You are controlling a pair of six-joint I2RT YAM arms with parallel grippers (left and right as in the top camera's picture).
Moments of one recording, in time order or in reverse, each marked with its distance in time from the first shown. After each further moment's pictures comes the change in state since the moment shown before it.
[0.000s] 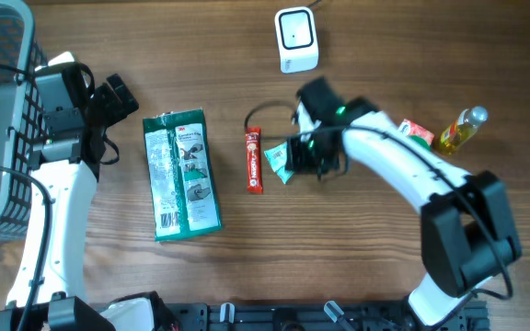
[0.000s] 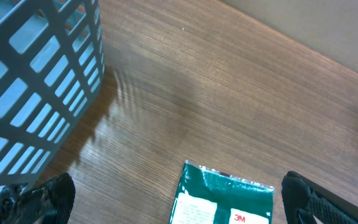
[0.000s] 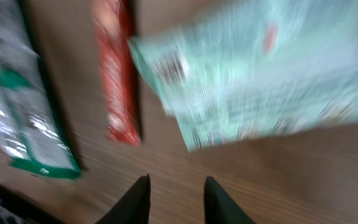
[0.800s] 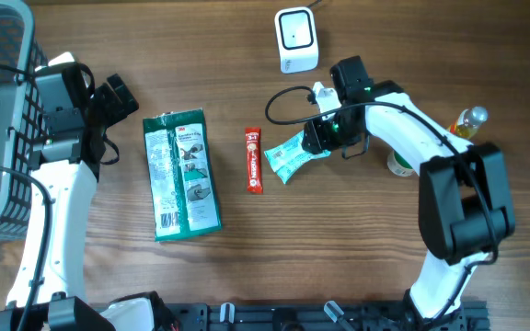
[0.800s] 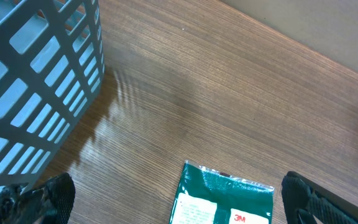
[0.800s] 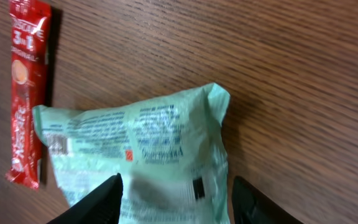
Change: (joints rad) left arm 0.000 0.000 0.000 0.000 0.000 0.000; right arm -0.159 0.150 0.004 0.127 0.018 -0.397
